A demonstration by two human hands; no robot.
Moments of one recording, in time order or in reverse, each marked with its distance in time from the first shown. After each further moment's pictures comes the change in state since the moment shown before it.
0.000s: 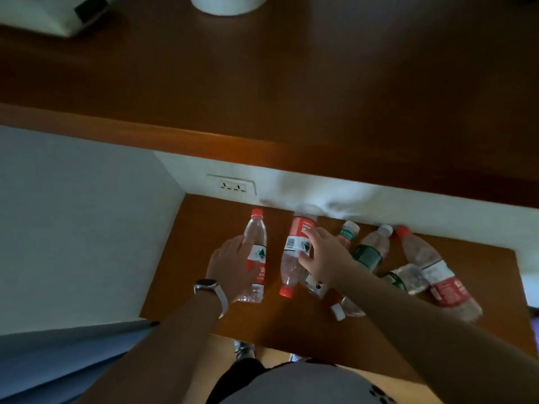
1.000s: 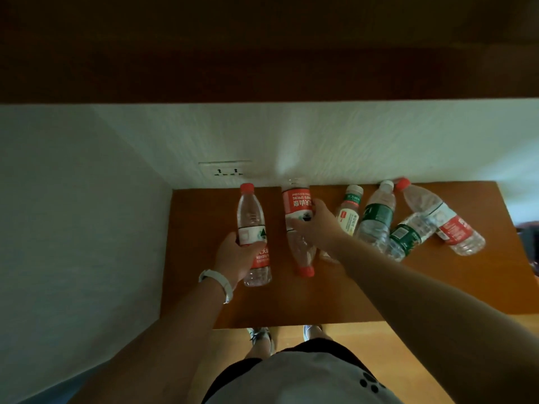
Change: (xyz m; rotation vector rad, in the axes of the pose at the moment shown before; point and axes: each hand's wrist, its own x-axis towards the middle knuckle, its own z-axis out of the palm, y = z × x) left_hand 0.014 -0.037 -0.006 -1.013 -0.356 -0.586; right_hand 0.026 -0.055 0.038 0.787 0.116 0.530
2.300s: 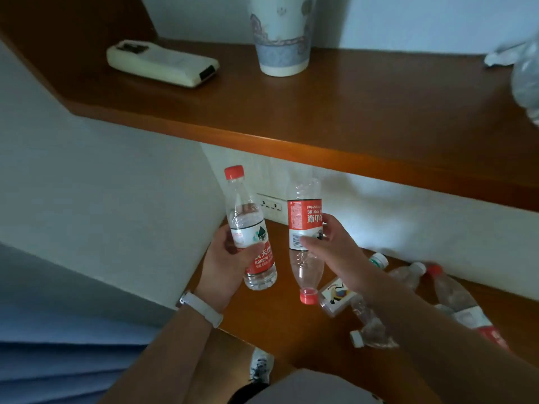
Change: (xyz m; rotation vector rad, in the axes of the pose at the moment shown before) left_hand -0.151 0.077 0.016 -0.239 0.481 0.456; right_hand -0.059 -0.062 -0.085 0.175 -0.520 -0.514
